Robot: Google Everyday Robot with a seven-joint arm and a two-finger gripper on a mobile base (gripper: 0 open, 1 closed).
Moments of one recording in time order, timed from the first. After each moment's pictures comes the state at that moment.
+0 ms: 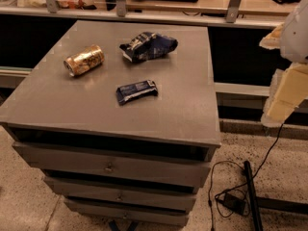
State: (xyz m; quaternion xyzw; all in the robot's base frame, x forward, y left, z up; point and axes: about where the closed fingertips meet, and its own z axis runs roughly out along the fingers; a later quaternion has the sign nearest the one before) arm 0.438 -0.217 0.976 -0.60 0.78 -0.03 0.16
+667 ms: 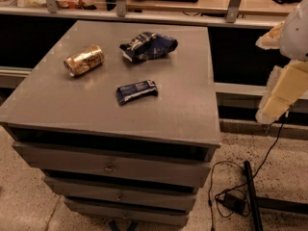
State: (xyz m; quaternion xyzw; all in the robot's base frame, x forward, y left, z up) arm 0.442 -0.210 0.977 -0.60 0.78 0.00 0.19
